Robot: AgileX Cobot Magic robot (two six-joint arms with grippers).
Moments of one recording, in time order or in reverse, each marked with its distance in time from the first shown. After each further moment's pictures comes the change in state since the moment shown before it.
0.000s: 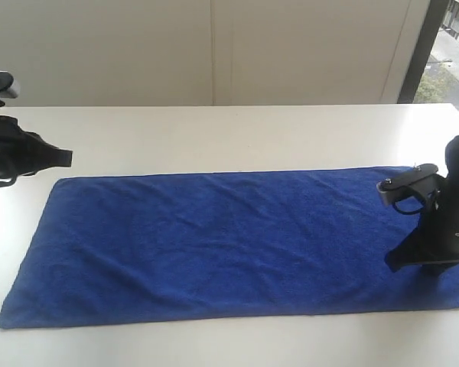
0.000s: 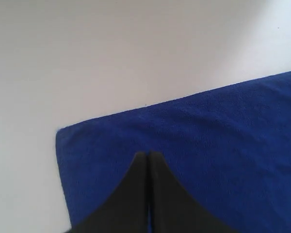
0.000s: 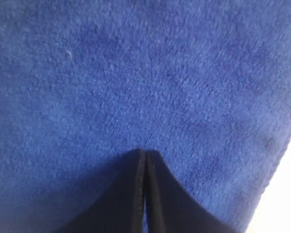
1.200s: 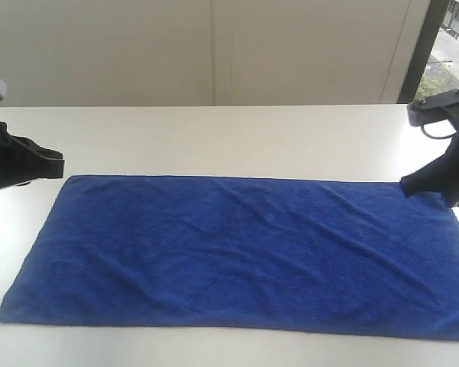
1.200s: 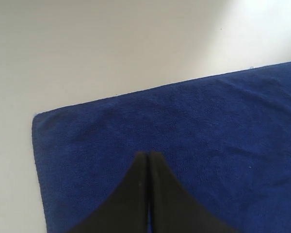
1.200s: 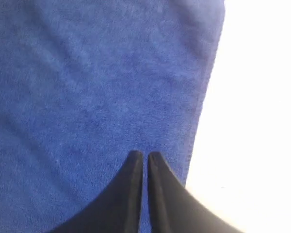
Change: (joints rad) left arm 0.000 -0.148 0.102 0.000 -0.110 0.010; right arm -0.024 -0.203 -0.158 0.027 0.166 0.085
